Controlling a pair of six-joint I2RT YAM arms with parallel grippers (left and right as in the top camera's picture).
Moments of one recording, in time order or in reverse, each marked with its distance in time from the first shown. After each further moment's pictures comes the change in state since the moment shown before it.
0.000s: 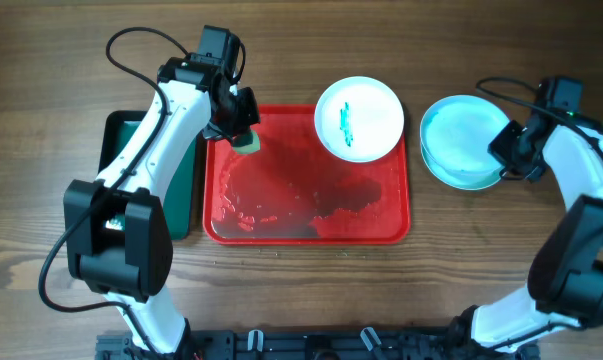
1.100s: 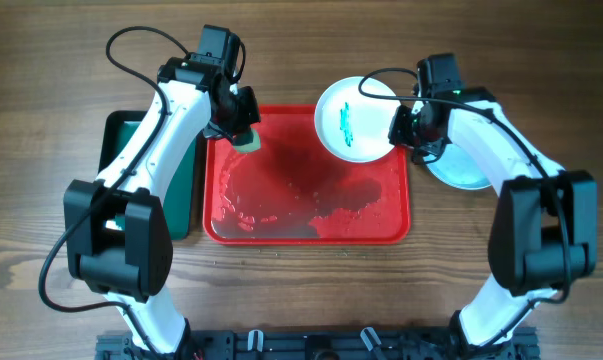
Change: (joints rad) left arm 0.000 0.000 0.000 0.012 0.000 0.000; right arm 0.458 0.116 0.114 0.024 -0.208 0.030
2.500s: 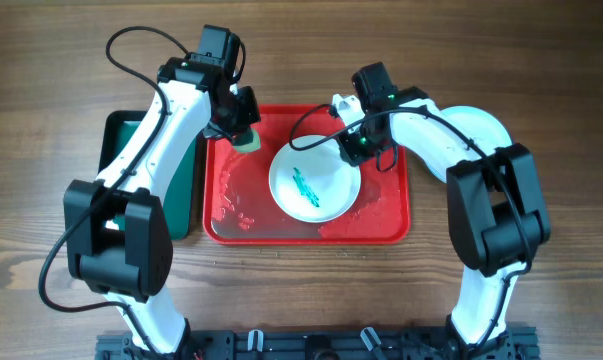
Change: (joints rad) left arm 0.000 0.000 0.000 -0.002 0.000 0.000; right arm 0.212 0.154 0.099 -0.032 -0.087 -0.644
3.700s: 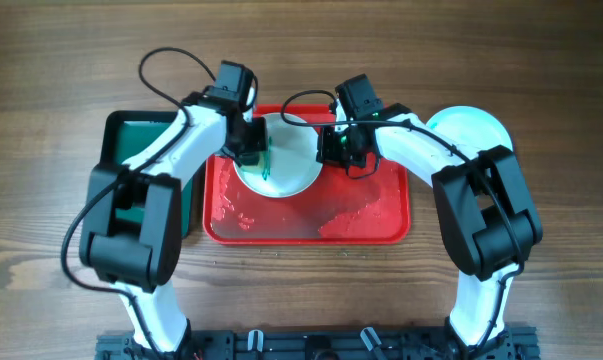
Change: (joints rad) left arm -0.042 0.065 -0.243 0.290 -0.012 0.182; right arm 0.070 -0.002 -0.093 0.240 -0.174 0.716
